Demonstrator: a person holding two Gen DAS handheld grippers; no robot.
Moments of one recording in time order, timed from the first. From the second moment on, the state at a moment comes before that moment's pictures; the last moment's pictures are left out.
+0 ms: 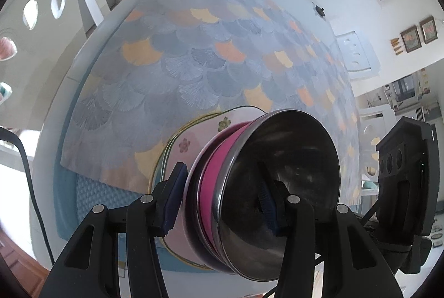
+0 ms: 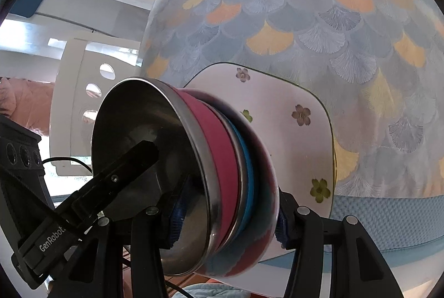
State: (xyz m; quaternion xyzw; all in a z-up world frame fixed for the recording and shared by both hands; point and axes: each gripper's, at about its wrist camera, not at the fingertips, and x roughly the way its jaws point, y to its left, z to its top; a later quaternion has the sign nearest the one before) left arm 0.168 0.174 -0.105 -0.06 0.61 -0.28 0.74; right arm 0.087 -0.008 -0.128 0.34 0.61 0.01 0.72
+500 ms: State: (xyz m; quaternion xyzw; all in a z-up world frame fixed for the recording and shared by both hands) left arm 0.154 0.187 -0.085 -0.04 0.57 -0.32 0.76; right arm 0.070 -0.019 -0.105 0.32 0.57 -0.01 0.75
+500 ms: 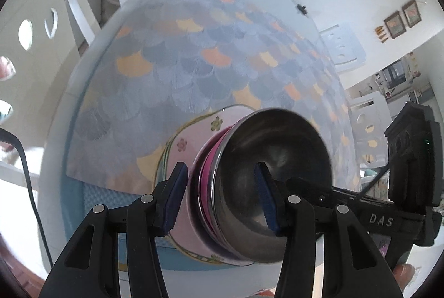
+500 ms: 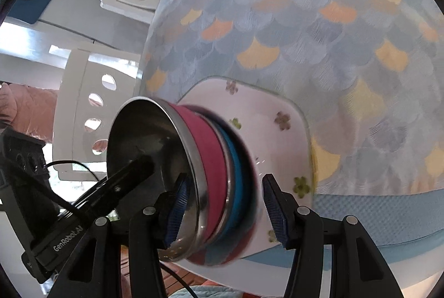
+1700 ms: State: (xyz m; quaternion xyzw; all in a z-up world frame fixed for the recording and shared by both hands) left arm 0.013 0.182 0.080 0.02 0.35 -0.31 0.88; right arm -0.058 0.010 0.053 0.09 0.46 -0.15 0.87
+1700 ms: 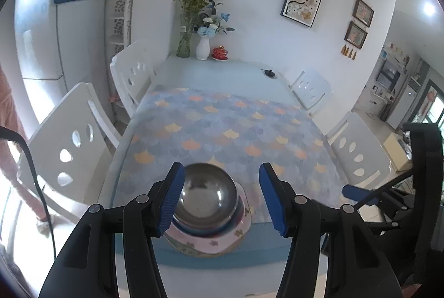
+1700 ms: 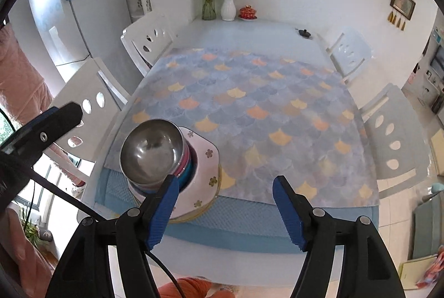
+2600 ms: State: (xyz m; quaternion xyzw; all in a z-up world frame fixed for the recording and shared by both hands) left arm -0.088 0.157 0.110 0.12 0.25 -0.19 0.94; right arm -0.177 0.007 0.065 0.10 0.41 -0.24 0.87
